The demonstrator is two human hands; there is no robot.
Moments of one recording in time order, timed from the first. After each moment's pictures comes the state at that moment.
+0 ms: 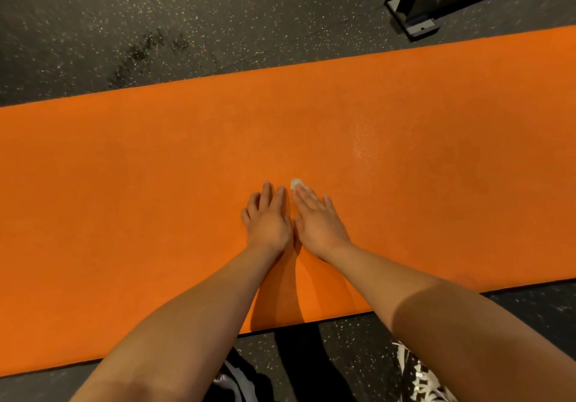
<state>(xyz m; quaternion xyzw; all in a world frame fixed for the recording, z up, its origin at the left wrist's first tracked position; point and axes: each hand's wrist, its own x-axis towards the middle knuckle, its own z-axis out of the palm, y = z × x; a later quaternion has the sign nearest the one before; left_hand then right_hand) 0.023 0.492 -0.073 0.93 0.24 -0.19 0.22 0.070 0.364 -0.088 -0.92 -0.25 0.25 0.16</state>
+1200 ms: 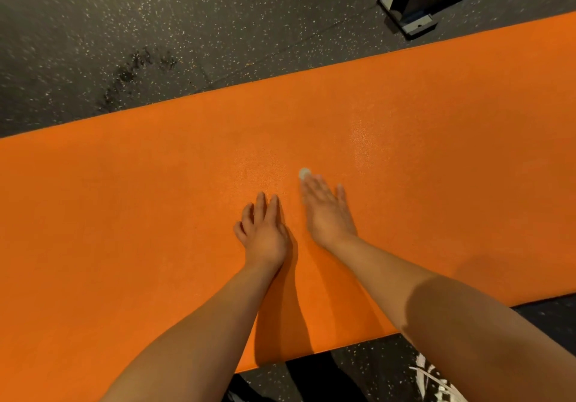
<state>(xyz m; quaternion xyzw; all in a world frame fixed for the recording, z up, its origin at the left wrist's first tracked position) 0.042 0.502 -0.086 0.93 0.26 -0.16 0.21 0.122 0.370 -0.105 -0.94 -0.22 0.19 0.15</state>
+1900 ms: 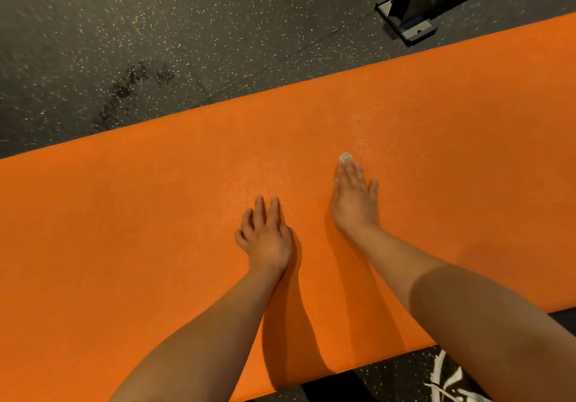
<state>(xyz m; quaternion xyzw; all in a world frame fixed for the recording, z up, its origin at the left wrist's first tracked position) 0.067 0.514 -0.088 0.92 0.28 -0.17 0.22 0.177 0.357 -0.101 -0.97 -0.05 0.18 0.18</state>
